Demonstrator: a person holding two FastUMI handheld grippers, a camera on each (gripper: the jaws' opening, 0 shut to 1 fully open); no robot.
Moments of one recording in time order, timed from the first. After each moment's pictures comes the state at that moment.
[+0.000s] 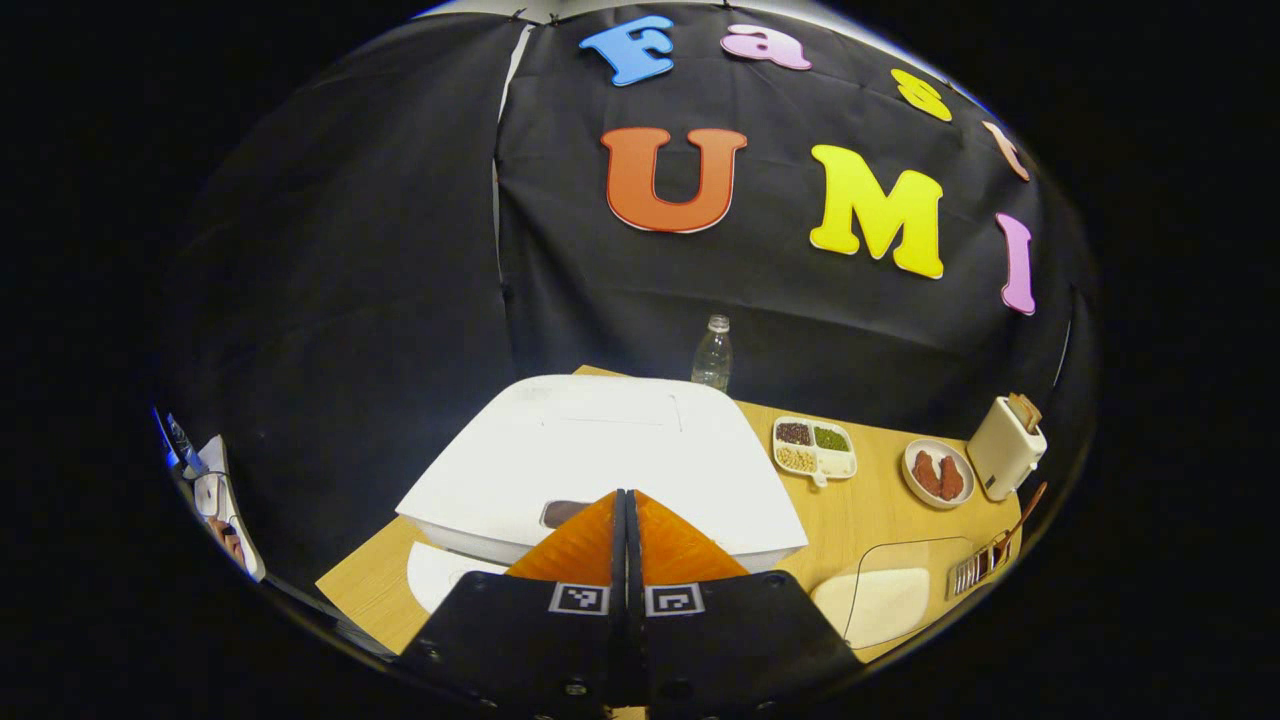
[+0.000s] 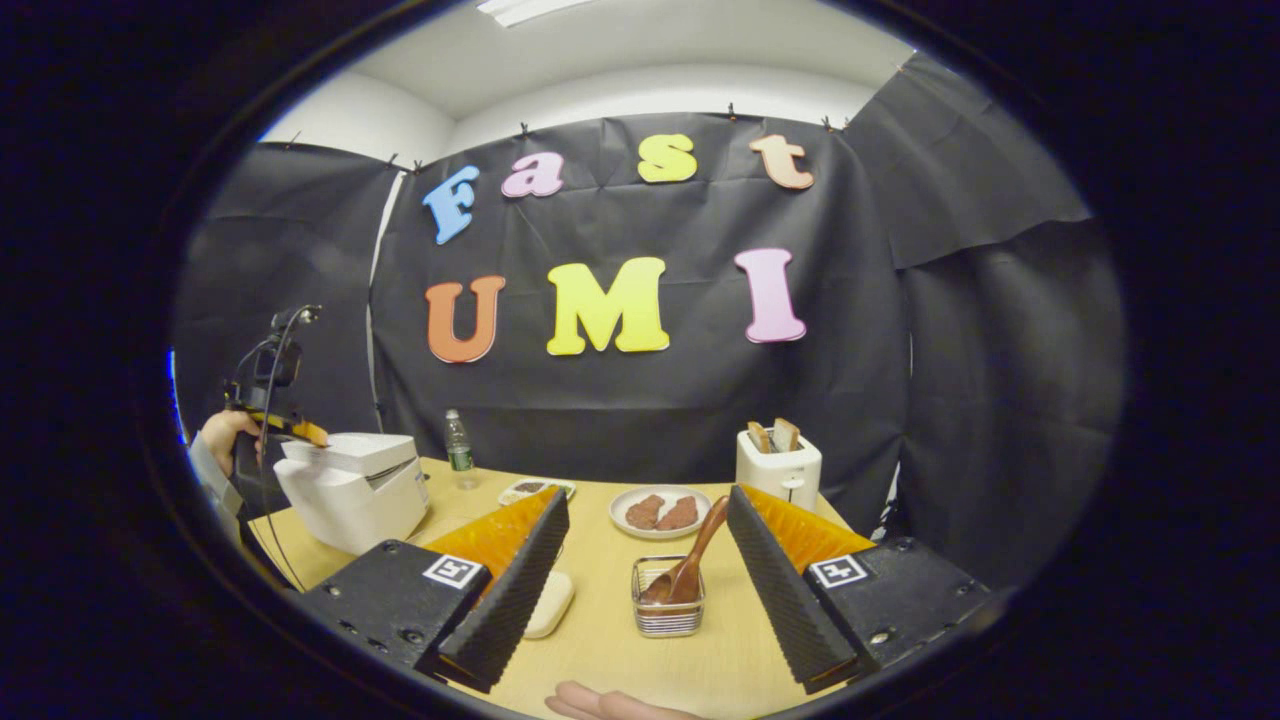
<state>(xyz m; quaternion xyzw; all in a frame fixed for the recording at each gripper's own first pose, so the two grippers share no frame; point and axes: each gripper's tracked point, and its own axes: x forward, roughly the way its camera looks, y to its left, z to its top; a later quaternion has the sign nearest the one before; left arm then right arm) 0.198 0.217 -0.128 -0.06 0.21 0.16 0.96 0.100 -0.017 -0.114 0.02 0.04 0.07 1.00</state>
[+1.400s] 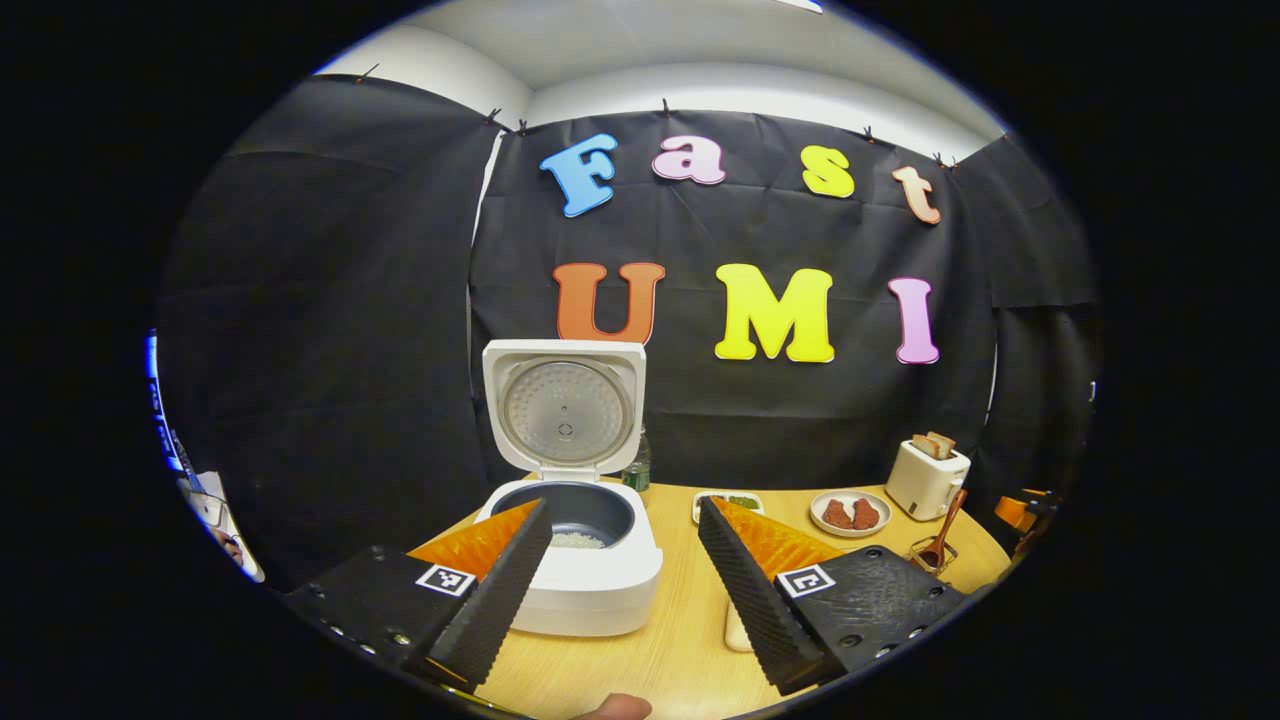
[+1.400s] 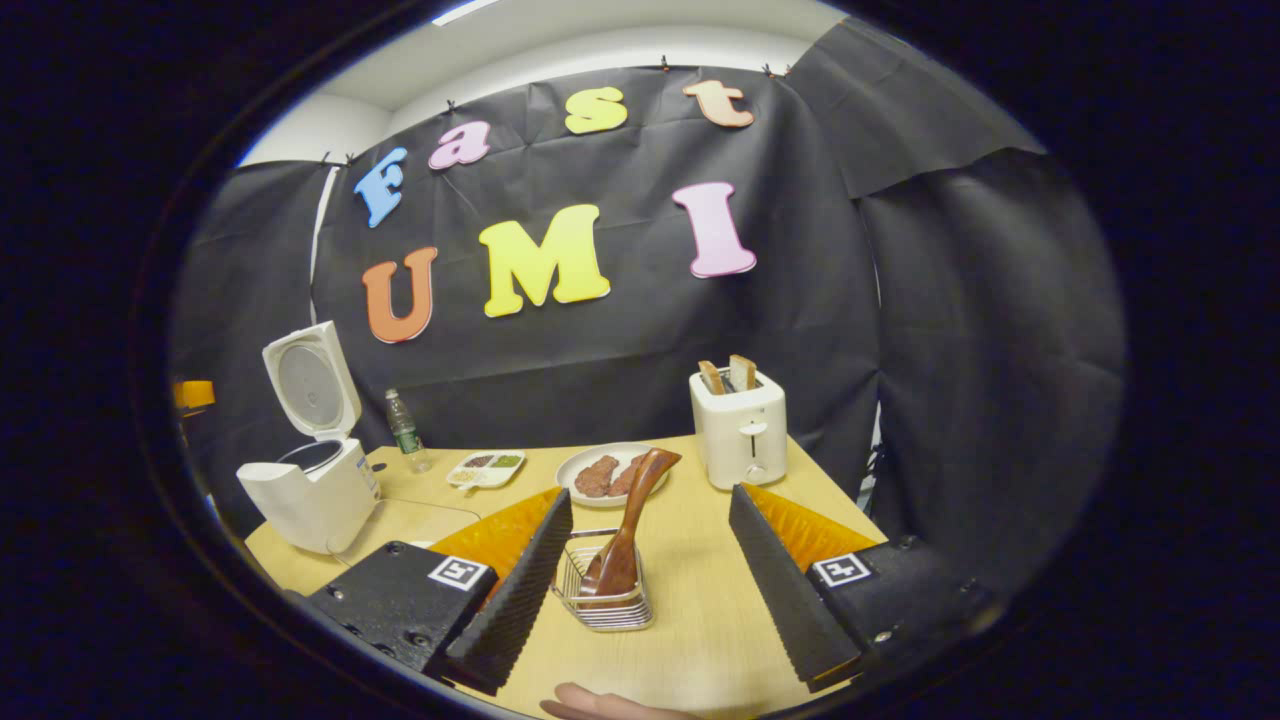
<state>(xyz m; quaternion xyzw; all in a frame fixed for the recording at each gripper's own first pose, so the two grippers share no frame) 0.068 0.121 -0.045 -0.01 0.04 0.10 0.99 0.173 -0.077 -0.190 0.08 0.11 0.04 0.99</state>
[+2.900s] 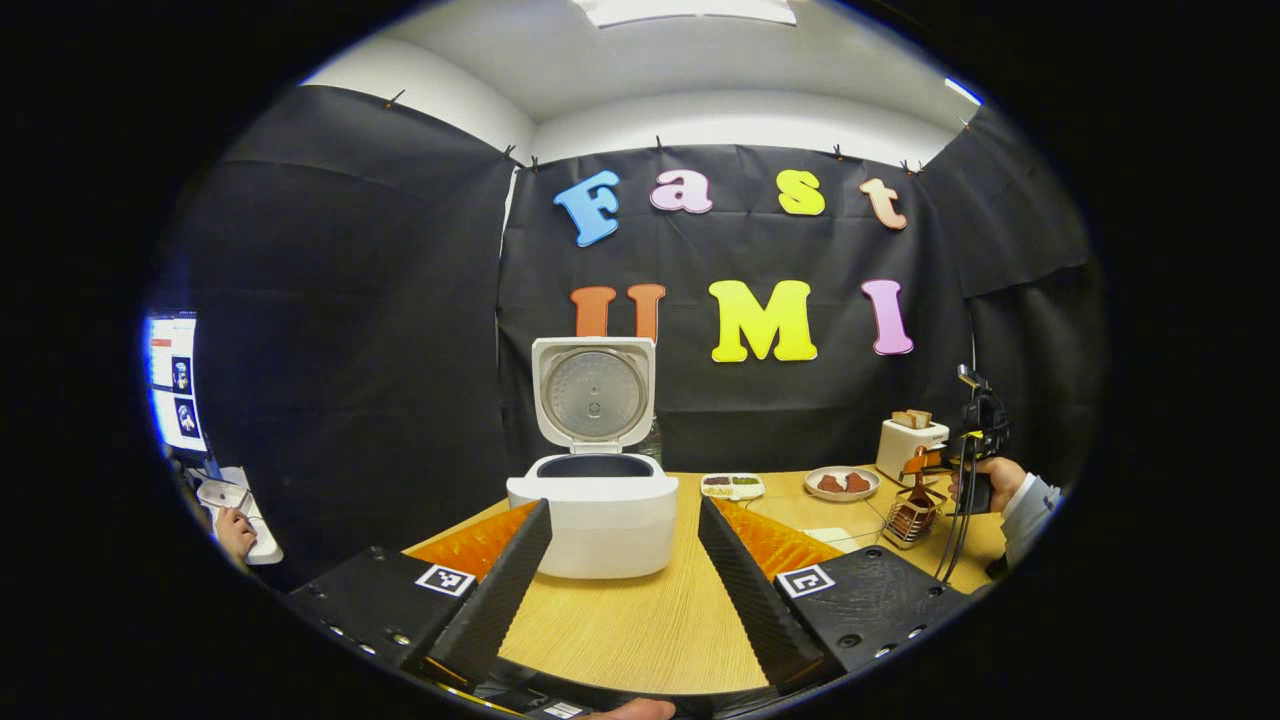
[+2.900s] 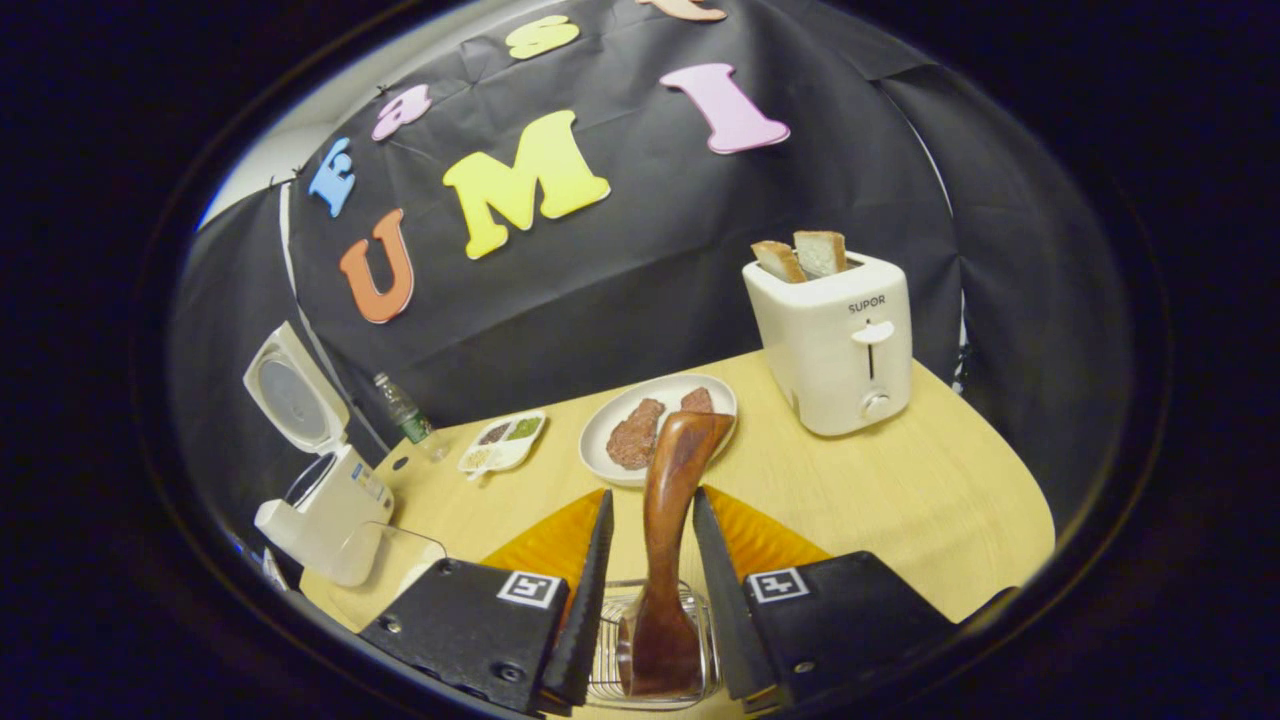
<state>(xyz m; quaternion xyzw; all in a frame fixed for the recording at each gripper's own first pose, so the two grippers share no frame) -0.066 0.118 -0.095 0.01 -0.01 0.11 0.99 0.302 -0.028 -0.264 0.16 0.23 0.10 0.96</state>
